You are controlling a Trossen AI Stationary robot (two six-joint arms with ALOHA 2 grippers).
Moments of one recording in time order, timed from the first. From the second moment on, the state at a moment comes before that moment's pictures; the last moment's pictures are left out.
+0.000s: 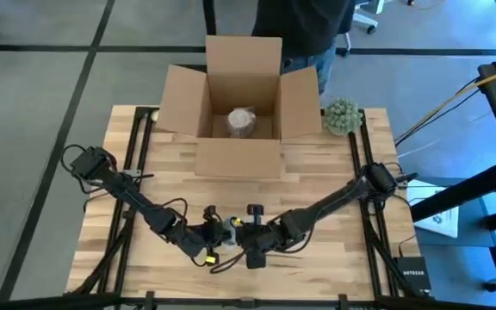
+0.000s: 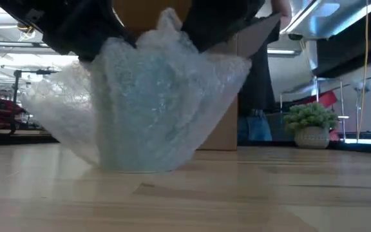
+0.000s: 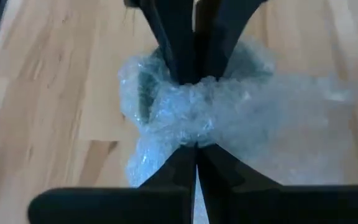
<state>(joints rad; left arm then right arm) -0.61 1.69 0.82 0.28 -0.63 -0.43 0.46 2.02 1.58 -0.54 0.31 0.31</state>
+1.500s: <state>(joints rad) -0.57 1.59 0.83 0.17 -0.55 -0.40 0.44 2.04 1.58 -0.49 0.29 0.28</state>
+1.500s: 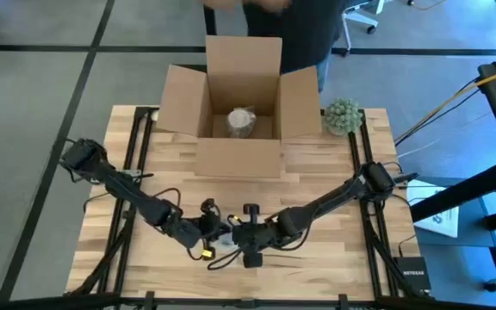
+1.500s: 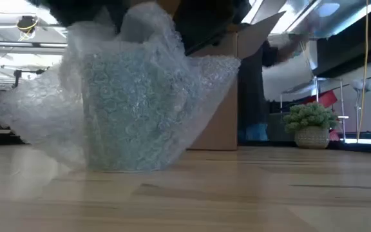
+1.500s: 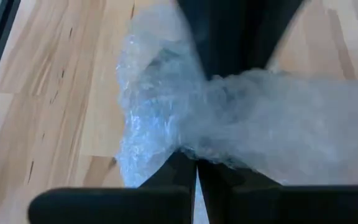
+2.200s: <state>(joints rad) -0.57 1.68 0.83 0.20 -0.51 -0.42 0.38 2.08 1.64 -0.44 0.21 0.24</state>
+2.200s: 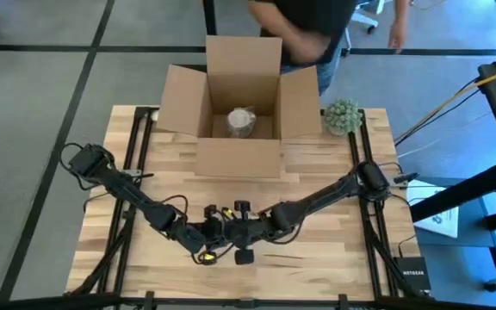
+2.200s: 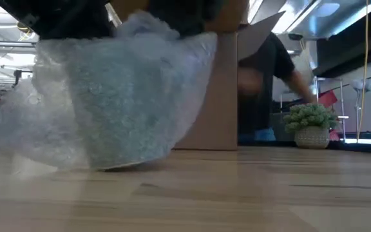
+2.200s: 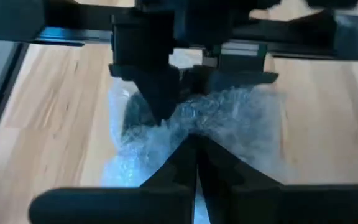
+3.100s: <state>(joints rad) -0.60 1.47 0.83 0.06 -0.51 -0.27 0.37 2.10 1.63 -0.47 0.17 0.24</state>
